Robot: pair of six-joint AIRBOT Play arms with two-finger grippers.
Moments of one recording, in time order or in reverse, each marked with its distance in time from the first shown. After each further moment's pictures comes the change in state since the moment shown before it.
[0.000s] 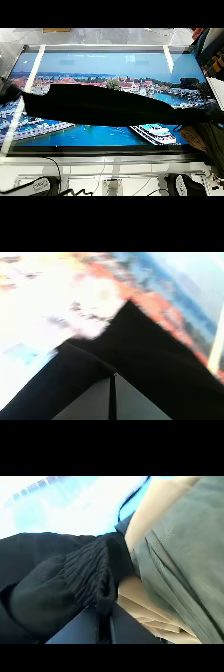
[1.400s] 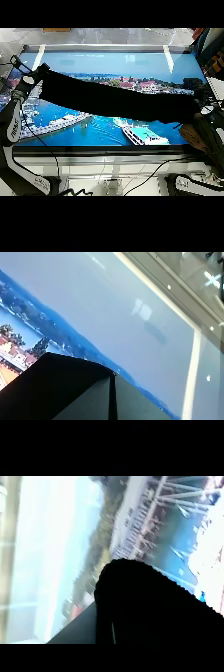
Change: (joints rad) left arm -0.304 -0.454 0.396 0.004 0.462 -0.180; right arm 0.097 -0.660 -0.006 0.467 -1.013 0.420
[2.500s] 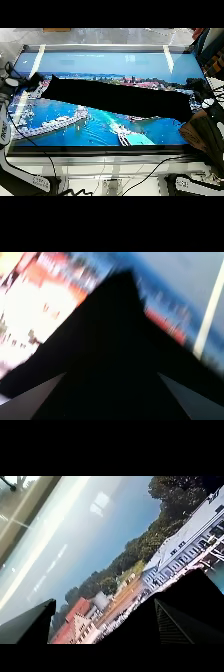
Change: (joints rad) left arm 0.185 0.059 -0.066 0.106 -0.529 -0.030; right arm 0.045 -0.011 0.114 -0.065 0.038 -0.328
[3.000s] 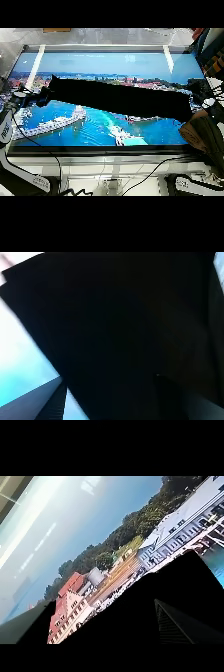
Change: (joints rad) left arm -0.030 -0.047 -0.186 -0.170 0.077 -0.079; right arm 0.000 0.008 0.000 -0.001 0.085 -0.048
